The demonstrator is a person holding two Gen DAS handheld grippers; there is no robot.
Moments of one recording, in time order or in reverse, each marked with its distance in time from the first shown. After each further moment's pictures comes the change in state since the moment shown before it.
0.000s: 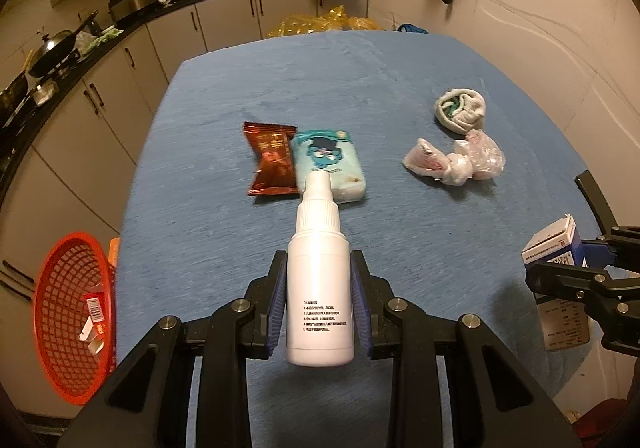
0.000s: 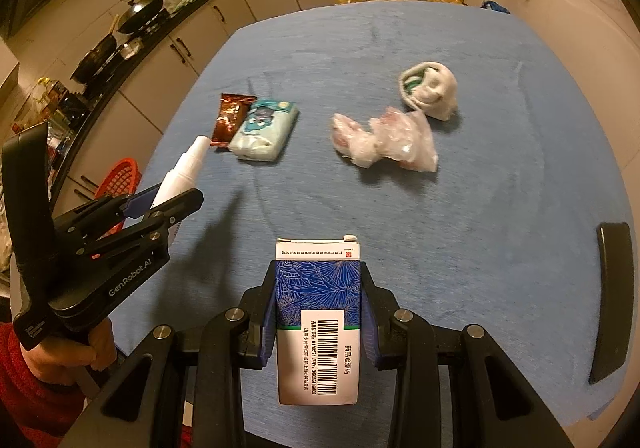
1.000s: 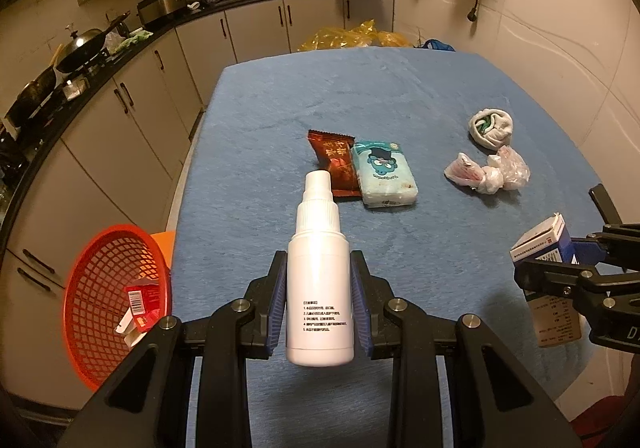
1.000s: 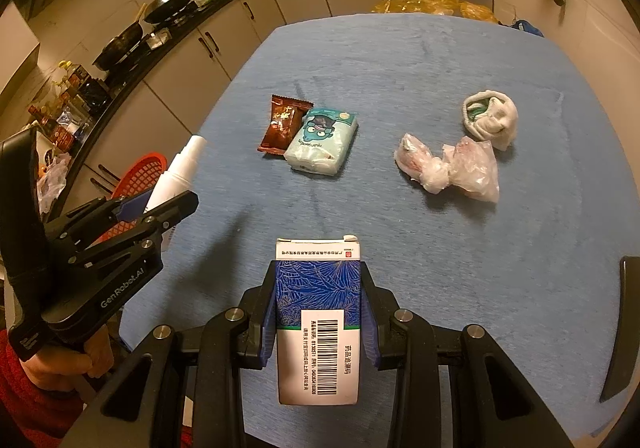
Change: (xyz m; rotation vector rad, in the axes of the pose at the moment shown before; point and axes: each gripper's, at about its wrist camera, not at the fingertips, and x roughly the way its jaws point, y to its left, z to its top) left arm -0.029 0.038 -0.008 -0.041 -0.039 0.072; right arm 0.013 0.046 0.014 -0.069 -0.012 0.047
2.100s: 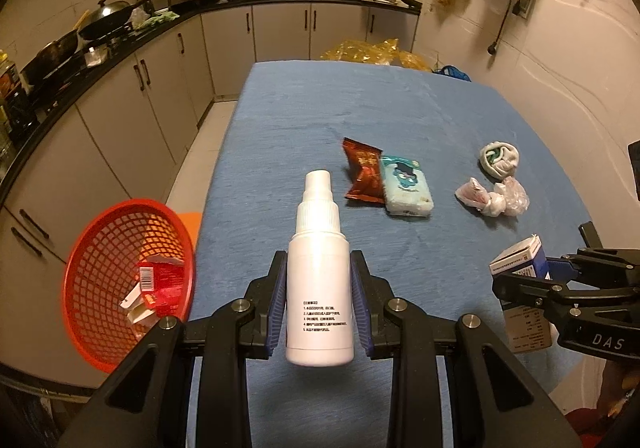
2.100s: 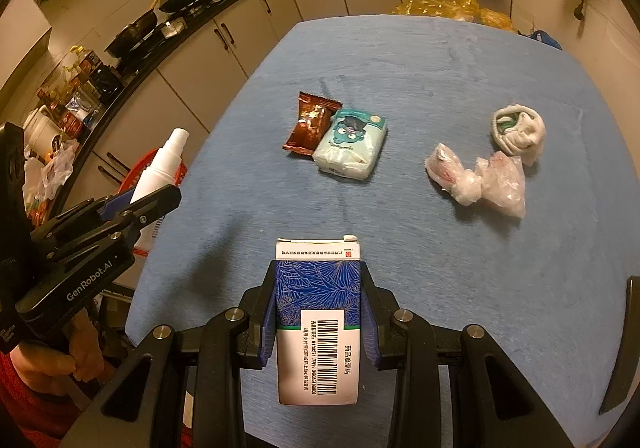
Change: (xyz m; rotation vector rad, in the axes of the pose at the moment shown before) left arm -0.024 0.042 -0.010 -0.141 -0.033 -0.028; right arm 0.010 0.024 0.007 -0.056 0.011 0.022
